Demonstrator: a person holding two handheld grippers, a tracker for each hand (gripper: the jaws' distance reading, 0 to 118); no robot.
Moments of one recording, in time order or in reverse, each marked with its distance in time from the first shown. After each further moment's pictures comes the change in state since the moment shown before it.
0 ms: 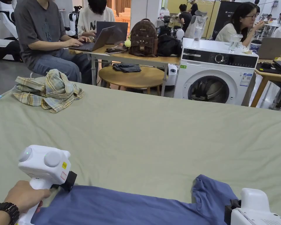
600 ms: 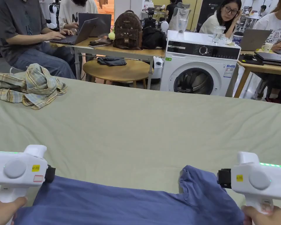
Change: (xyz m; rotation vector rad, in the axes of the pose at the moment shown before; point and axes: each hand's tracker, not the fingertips) left arm -0.021 -0.026 0.041 0.222 -0.104 0.060; right arm 0.062 0.071 -0.087 -0.281 0.021 -0.050
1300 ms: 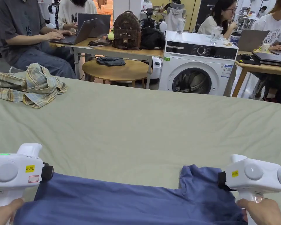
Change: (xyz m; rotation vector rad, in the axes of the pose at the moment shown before) left arm 0.001 -0.015 0.022 0.072 -0.023 0.027; right arm 0.019 -0.010 -0.024 -0.077 0.103 -0.048
